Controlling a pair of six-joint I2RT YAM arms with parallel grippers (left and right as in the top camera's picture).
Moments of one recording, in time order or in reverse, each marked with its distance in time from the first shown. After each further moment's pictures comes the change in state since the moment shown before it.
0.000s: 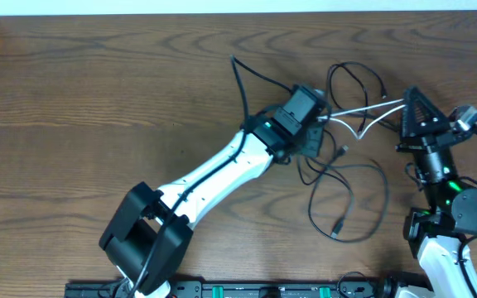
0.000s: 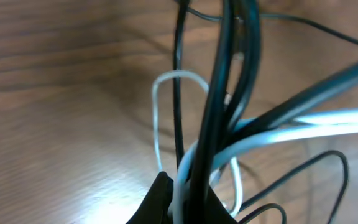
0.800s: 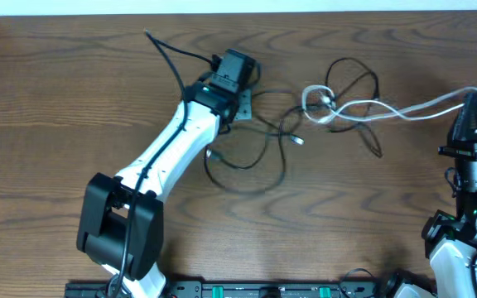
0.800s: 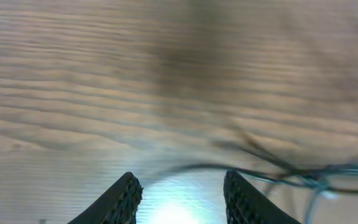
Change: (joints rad) left arm 0.314 -0.022 0.010 -0.137 -0.230 0.055; right arm -0.293 0.002 -0.014 0.087 -0.024 0.143
